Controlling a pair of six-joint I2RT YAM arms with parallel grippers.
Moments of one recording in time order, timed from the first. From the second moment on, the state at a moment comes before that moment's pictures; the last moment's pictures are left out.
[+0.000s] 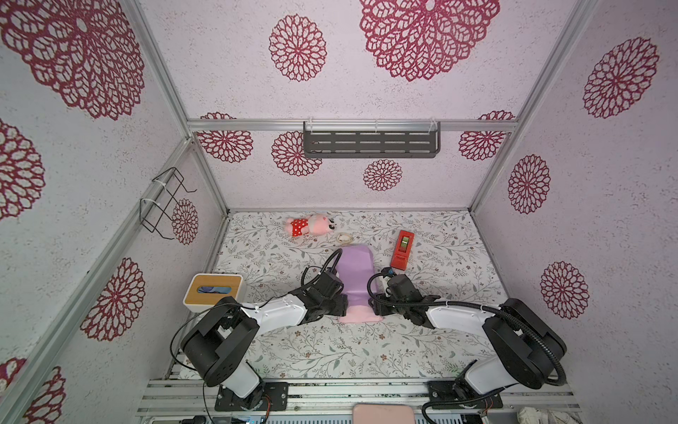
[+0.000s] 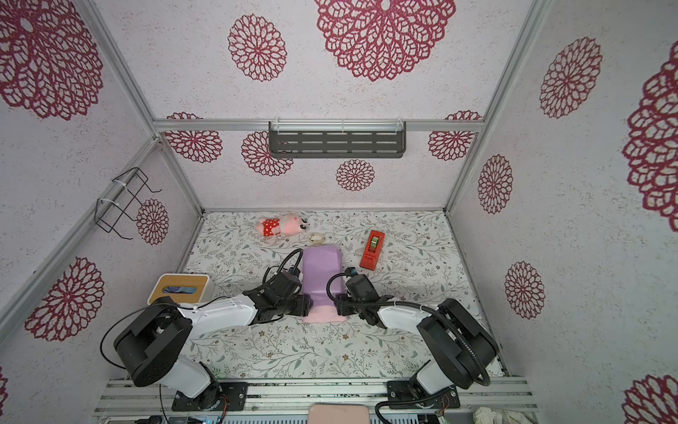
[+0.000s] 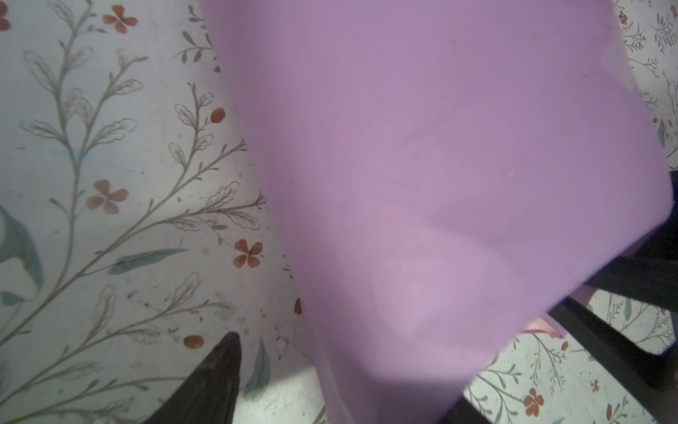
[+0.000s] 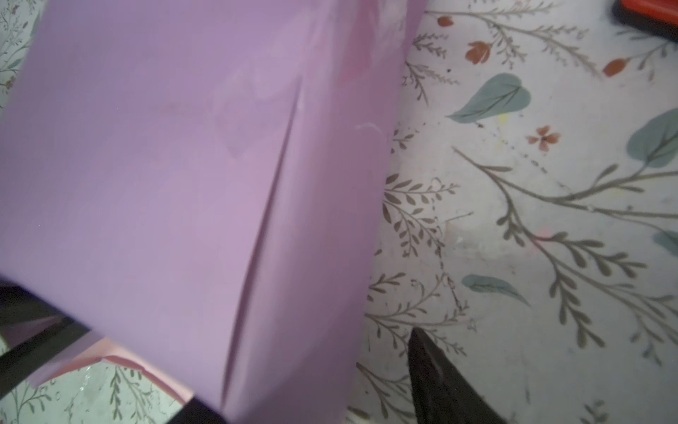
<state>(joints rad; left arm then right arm) -0.75 1.58 0.74 -0.10 -0.04 -0.57 0.71 1.51 0.60 0.06 -0.01 0.45</state>
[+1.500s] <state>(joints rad) -0.79 1.60 0.73 0.02 -0.12 -0.66 0.79 1.53 0.57 0.16 0.15 0.48</state>
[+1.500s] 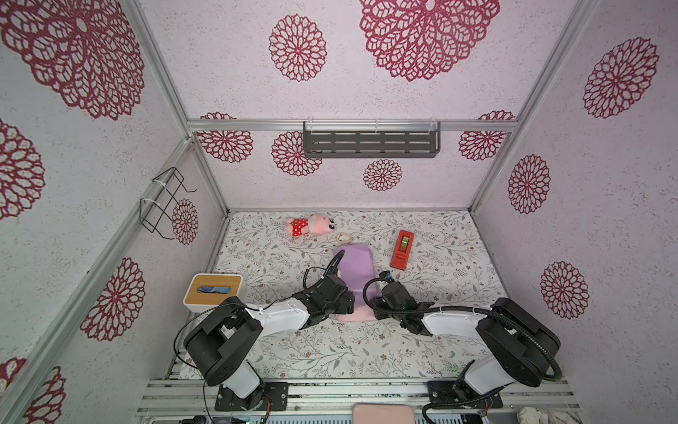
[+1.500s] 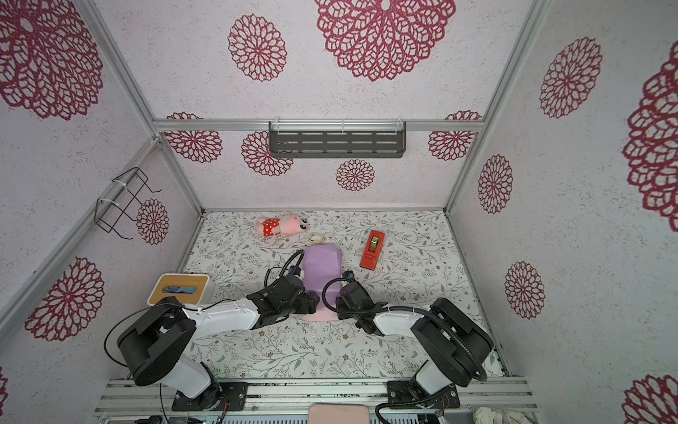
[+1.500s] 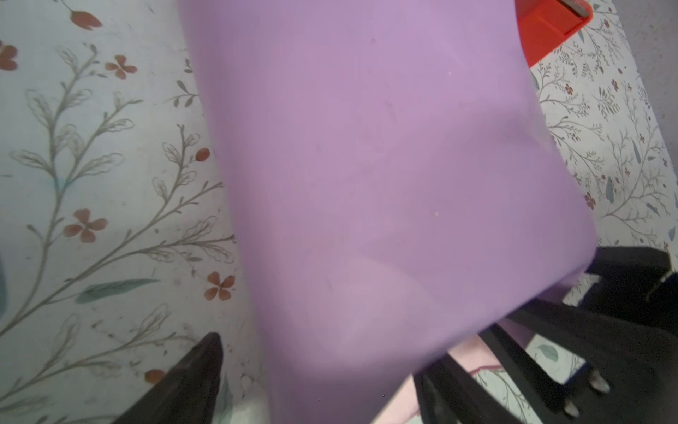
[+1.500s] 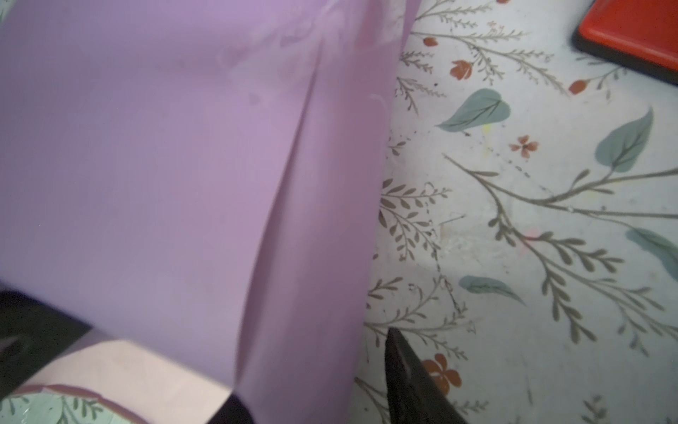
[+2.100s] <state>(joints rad) -0.79 1.62 0.72 -0.02 -0.20 -0.65 0.79 1.53 0.57 0.15 0.16 0.48</state>
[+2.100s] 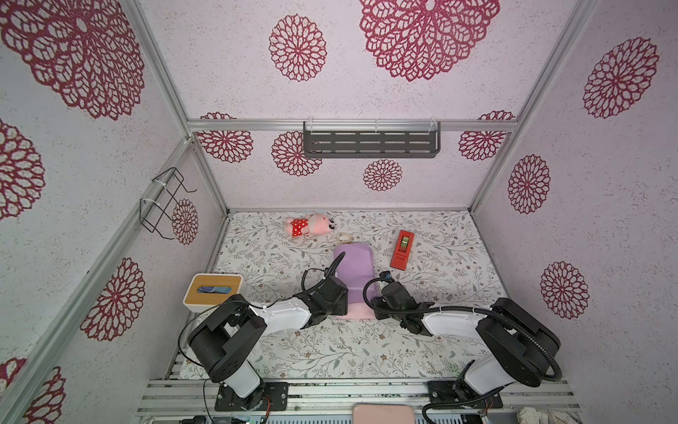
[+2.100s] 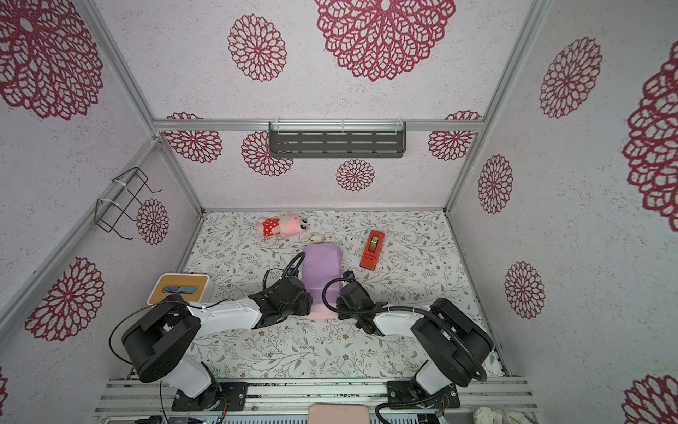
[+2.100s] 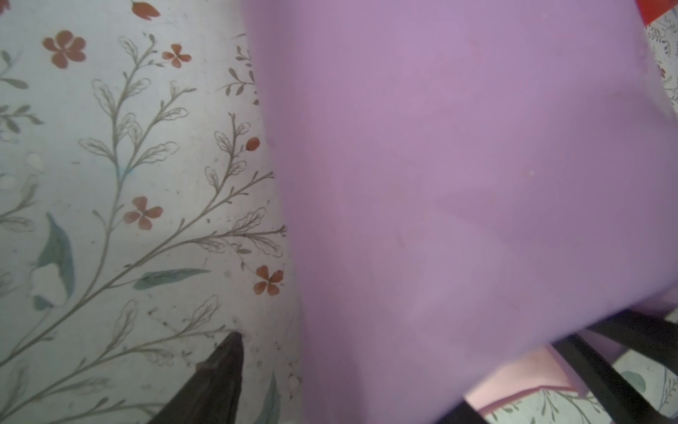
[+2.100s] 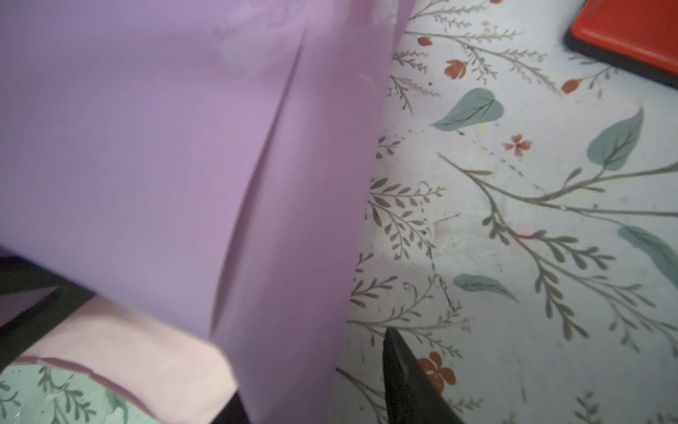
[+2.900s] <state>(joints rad) -0.82 1.65 0.71 -0.01 -0.19 -0.73 0.80 1.58 0.60 0.15 0.17 0.62</state>
